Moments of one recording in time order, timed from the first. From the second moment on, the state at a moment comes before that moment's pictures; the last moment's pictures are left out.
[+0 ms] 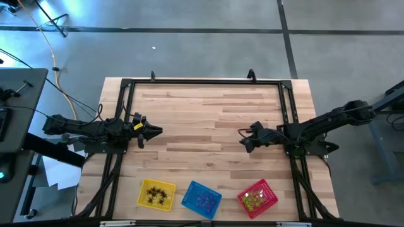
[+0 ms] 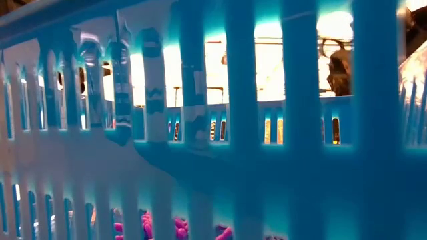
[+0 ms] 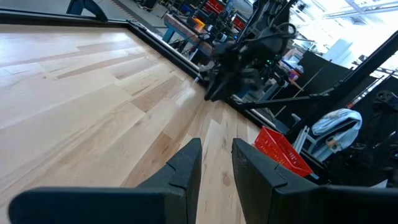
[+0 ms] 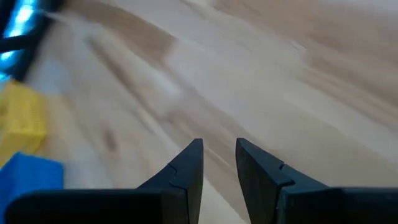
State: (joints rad) left arm -0.11 0.16 0.01 0.05 -0.24 -0.62; right arm 0.17 1.05 0.28 0.06 0.24 1.06
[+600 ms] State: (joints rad) left arm -0.11 0.16 0.01 0.05 -0.24 -0.62; right arm 0.17 1.05 0.28 -0.09 0.05 1.10
